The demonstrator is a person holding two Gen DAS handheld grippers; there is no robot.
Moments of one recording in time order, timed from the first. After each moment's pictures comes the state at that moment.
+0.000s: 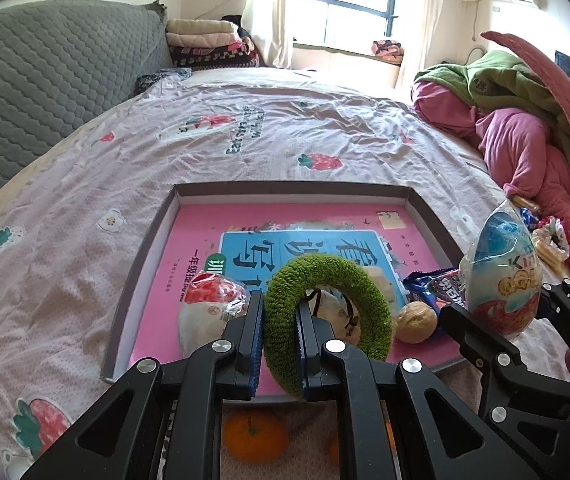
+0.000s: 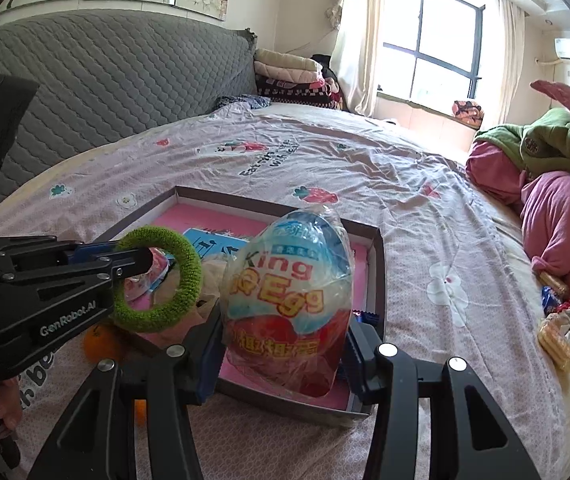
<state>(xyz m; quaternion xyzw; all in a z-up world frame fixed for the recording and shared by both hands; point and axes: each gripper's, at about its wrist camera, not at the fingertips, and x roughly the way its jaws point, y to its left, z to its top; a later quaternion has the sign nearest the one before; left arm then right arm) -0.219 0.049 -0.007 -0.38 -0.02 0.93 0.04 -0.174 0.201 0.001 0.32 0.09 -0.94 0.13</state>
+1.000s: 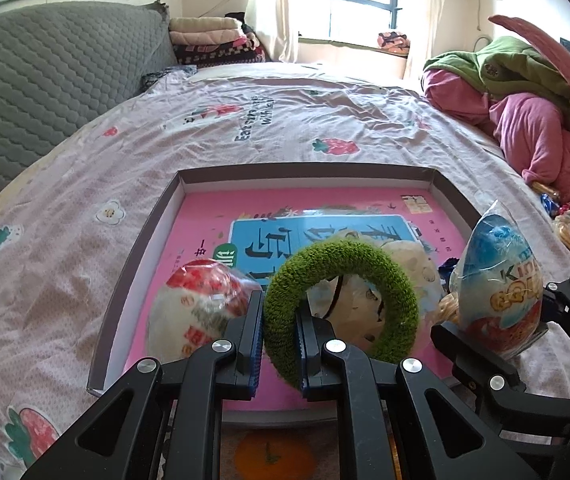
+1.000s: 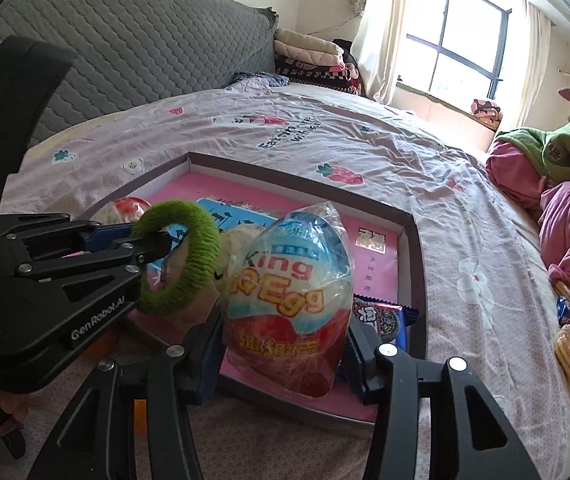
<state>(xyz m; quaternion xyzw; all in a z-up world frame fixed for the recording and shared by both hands) -0.233 0.045 -0.036 -0.38 0.00 0.93 0.02 -0.189 0.178 -0.027 0.34 0.12 -0.92 0.15</state>
